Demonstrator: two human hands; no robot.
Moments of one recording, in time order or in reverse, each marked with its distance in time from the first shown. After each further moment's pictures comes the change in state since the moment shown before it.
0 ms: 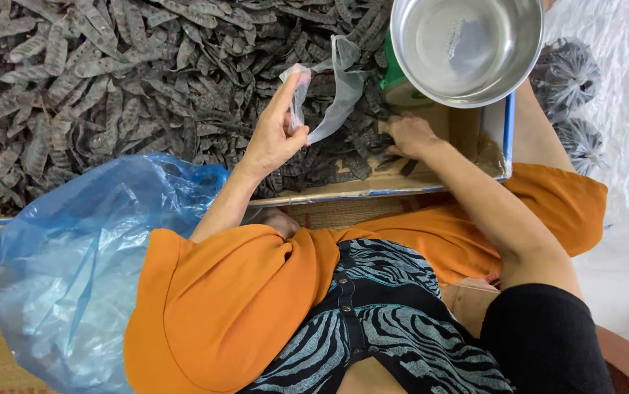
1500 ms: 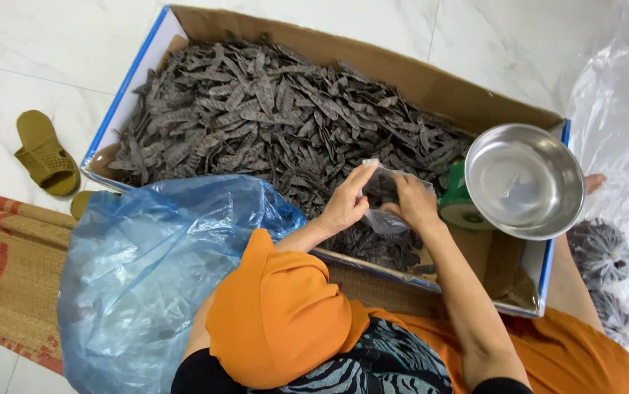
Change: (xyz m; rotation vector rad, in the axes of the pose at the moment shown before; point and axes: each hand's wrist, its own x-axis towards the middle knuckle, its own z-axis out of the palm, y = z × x) left_hand -0.020 -0.011 0.001 0.212 0.315 0.179; right_hand 0.037 -0.152 -0.131 0.077 0.443 -0.058
